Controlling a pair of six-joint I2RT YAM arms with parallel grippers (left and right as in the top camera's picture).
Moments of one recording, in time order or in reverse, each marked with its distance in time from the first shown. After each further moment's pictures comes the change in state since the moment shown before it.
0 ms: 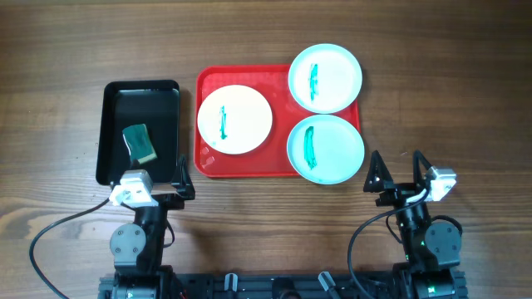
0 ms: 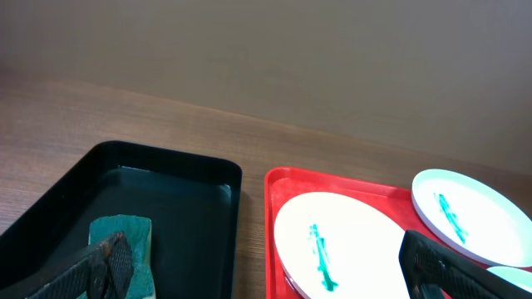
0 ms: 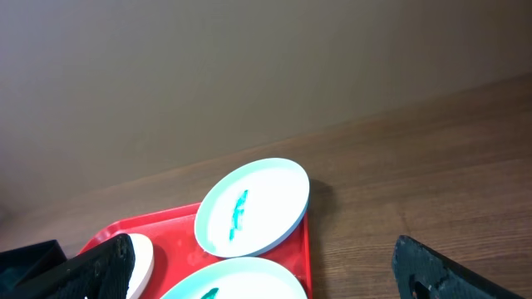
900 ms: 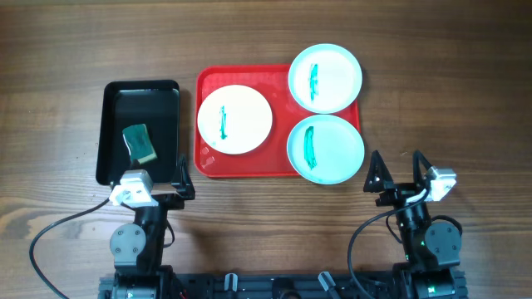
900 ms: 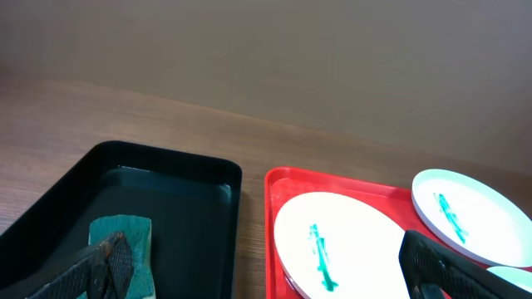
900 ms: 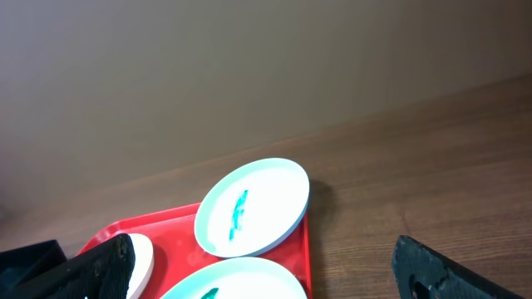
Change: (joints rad) left arm 0.000 0.000 0.000 0.000 0.000 0.000; right arm 0.000 0.000 0.000 0.000 0.000 0.000
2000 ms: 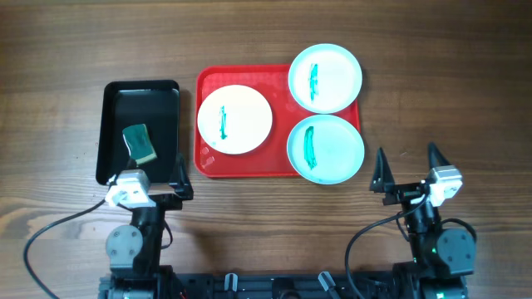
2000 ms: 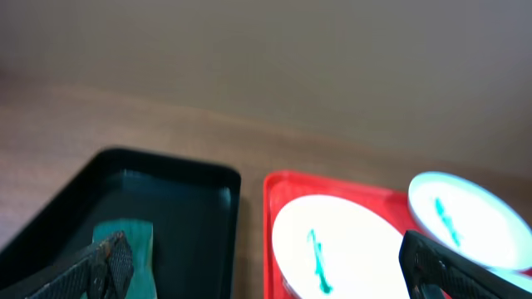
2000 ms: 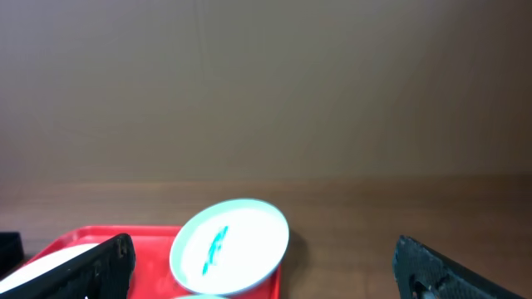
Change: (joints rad) left arm 0.000 0.008 0.068 -0.056 -0.008 0.000; right arm 0.000 0.037 0.126 0.002 0.000 -0.256
